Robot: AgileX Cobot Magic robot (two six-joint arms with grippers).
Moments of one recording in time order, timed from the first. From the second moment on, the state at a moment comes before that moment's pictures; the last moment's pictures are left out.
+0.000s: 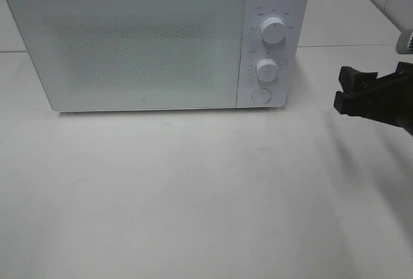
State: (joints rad) left arm 0.05 0.00 -0.52 -0.10 1.08 0.03; right arm 0.37 1.45 -0.24 0.39 -1.03 -0.22
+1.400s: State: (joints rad) left arm 0.05 0.00 -0.52 -0.10 1.08 0.03; right arm 0.72 1.82 -0.56 0.77 -1.21 -0.29
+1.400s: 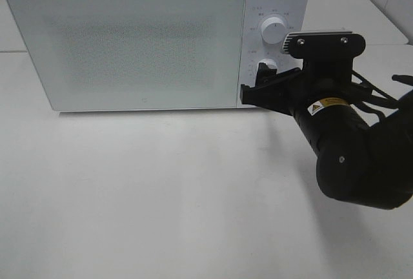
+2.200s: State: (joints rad) left arm 0.05 0.00 -0.52 -0.10 1.08 0.03; right arm 0.66 2.00 -0.72 0.70 -1.21 -0.29
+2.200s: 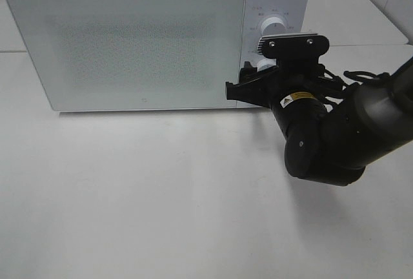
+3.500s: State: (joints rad) left arm 0.05 0.00 -0.52 -0.10 1.08 0.03; right arm 0.64 2.07 -0.76 0.68 -1.22 -0.26
